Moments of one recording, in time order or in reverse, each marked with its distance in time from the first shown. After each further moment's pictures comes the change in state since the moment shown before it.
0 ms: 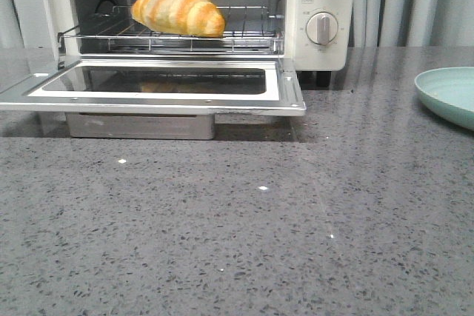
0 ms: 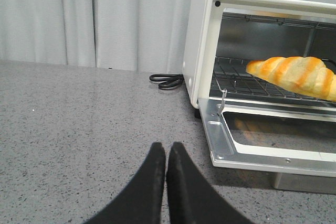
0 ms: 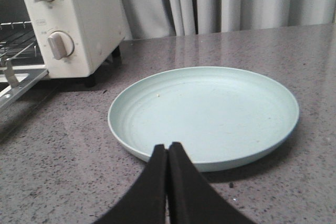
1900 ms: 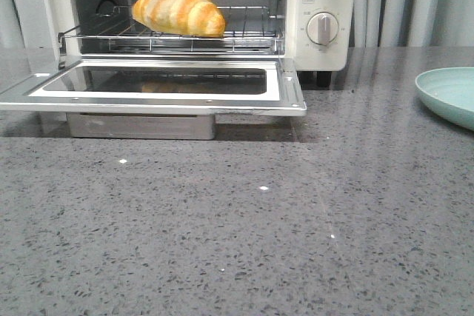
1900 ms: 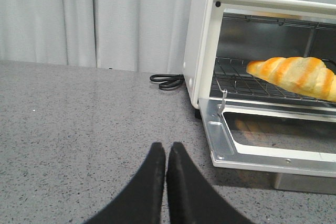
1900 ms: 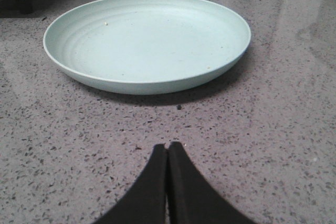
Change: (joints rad) left arm 0.000 0.000 0.000 0.000 0.000 0.000; right arm -0.095 -0.062 0.009 0.005 0.264 -0.099
